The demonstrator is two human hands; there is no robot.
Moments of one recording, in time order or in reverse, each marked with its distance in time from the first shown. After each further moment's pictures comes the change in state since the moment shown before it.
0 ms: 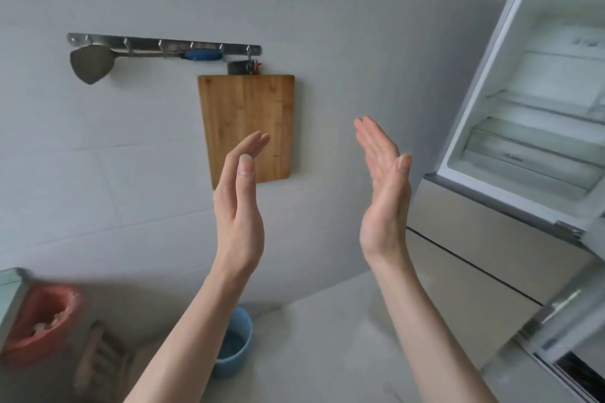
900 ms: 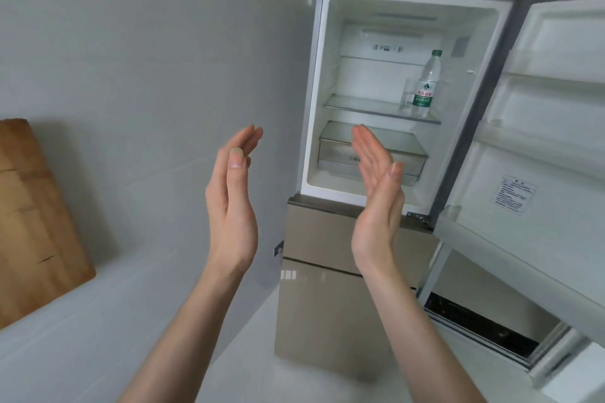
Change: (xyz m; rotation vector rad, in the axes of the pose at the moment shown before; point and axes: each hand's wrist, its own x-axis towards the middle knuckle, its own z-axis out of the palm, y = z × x) left_hand 0.114 -0.148 0.321 -0.415 -0.388 -0.115; right_hand 0.172 0.108 -0.210 -0.369 0.462 -0.115
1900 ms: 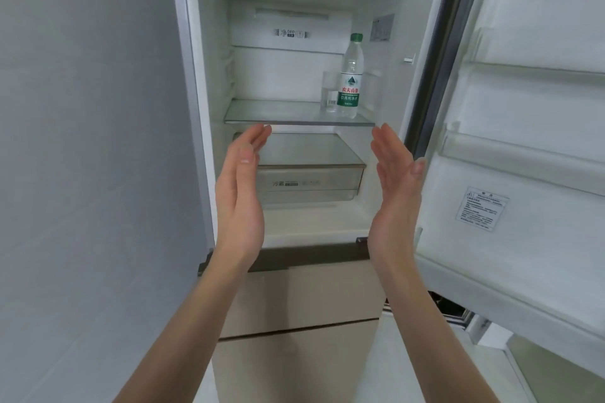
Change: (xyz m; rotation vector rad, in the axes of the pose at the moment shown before) left_hand 0.167 -0.223 0.191 -0.273 -0.338 -0.068; right_hand 0.186 0.174 -0.089 -0.285 0.359 -0.011
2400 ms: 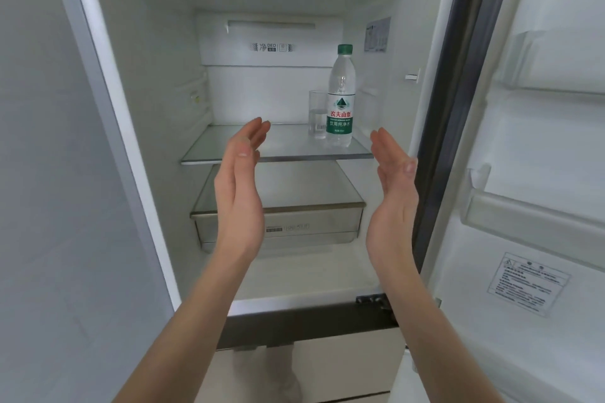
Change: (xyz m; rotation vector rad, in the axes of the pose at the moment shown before) left_hand 0.121 -0.098 0.094 0.024 0.029 -0.008; right_hand 0.152 0.114 -0.013 -0.039 -0.008 0.020
